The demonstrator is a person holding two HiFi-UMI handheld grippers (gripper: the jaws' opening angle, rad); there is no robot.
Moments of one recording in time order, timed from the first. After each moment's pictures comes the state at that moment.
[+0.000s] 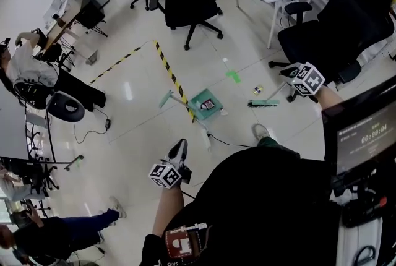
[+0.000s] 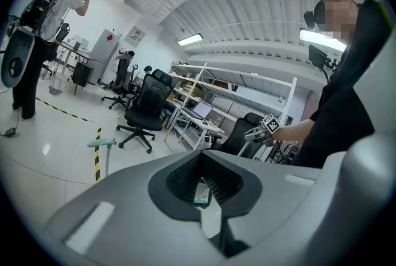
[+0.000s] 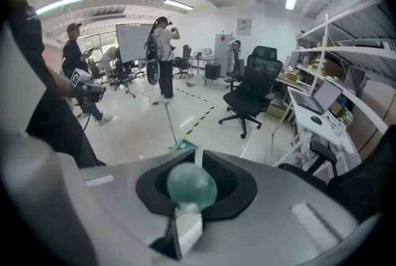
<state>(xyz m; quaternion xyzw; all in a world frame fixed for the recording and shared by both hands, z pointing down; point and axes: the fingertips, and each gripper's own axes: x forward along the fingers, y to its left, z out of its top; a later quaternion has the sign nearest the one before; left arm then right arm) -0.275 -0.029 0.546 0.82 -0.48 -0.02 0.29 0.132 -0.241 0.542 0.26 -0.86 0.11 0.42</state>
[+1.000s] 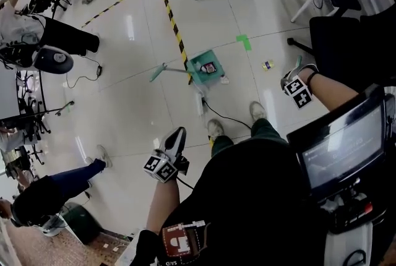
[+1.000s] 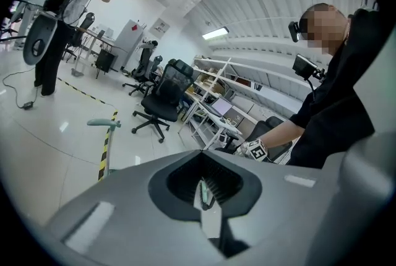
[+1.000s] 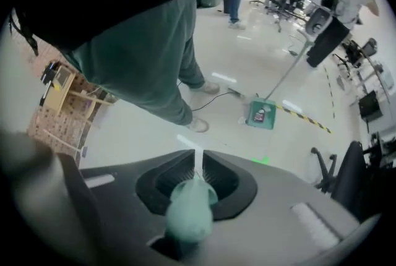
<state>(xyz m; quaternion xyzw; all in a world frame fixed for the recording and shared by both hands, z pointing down) -0.242 -0.103 0.589 0.75 -0.54 -0.03 0.37 0.146 -0.243 0.778 -0.39 -0.65 -0.20 0.62</state>
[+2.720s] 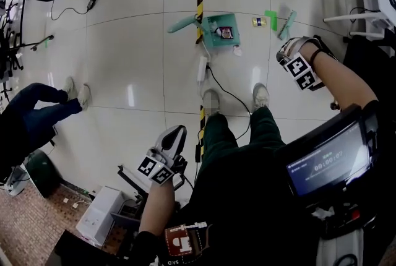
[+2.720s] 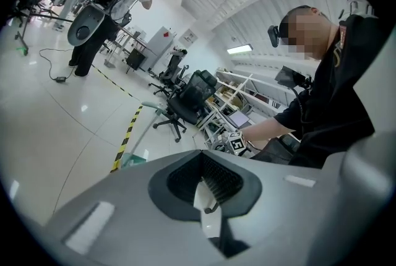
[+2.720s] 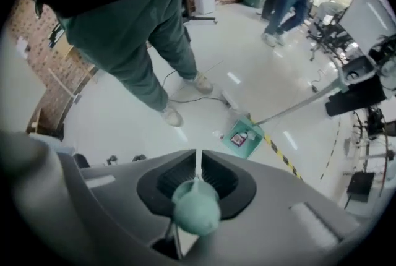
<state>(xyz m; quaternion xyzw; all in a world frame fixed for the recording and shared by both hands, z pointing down) -0.324 -0.006 0.669 0.68 -0.60 -0.10 0.41 -0.070 -0.289 0.872 -0.47 -0.58 -0.39 0.55</state>
